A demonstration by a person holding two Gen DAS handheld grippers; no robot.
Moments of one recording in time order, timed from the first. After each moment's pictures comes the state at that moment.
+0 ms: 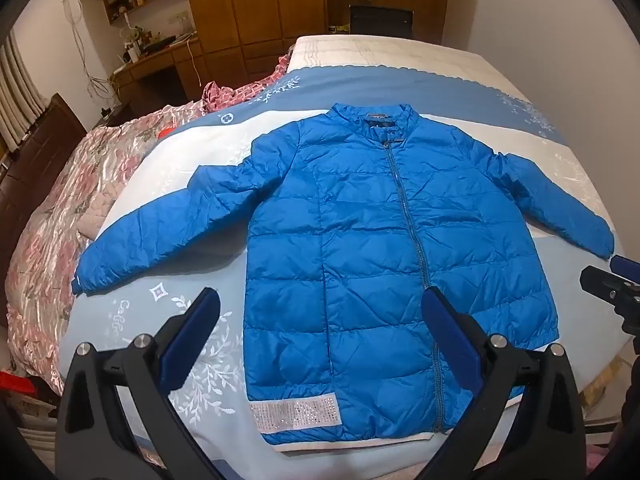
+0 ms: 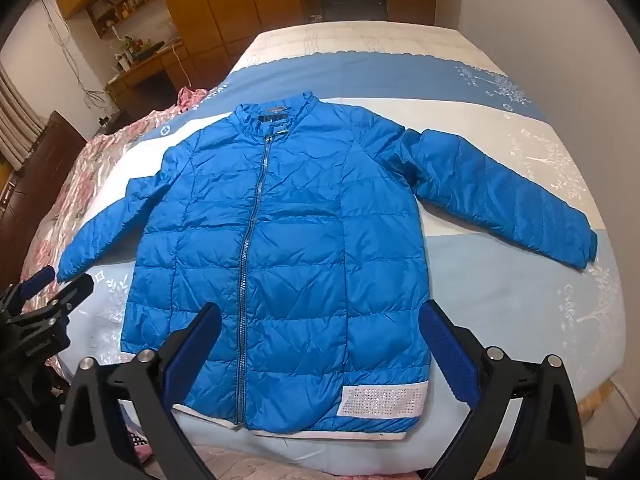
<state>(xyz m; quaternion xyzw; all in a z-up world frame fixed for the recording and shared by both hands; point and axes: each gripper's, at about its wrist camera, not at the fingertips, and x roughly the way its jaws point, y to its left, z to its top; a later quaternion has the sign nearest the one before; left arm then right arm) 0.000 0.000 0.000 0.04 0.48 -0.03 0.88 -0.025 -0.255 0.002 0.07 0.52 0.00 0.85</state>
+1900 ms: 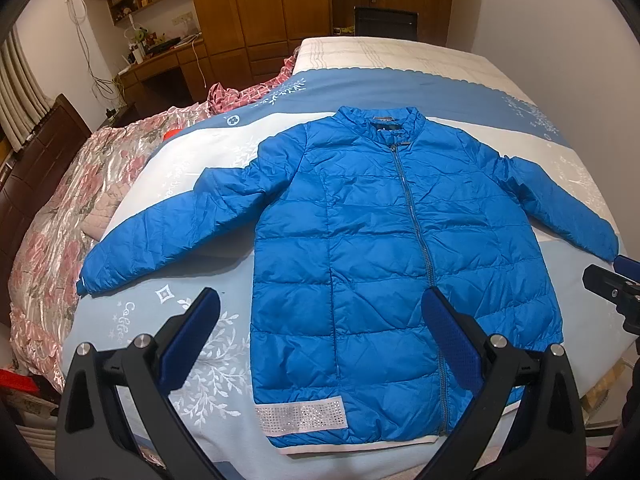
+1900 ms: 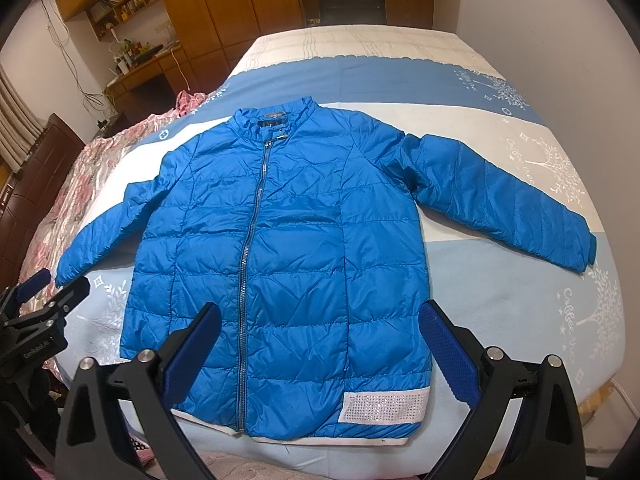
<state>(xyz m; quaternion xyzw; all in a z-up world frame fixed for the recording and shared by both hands) 0.002 0.005 0.002 0.05 0.47 -0.02 0.88 -0.022 -0.254 0.003 0.08 0.51 0.00 0.85</state>
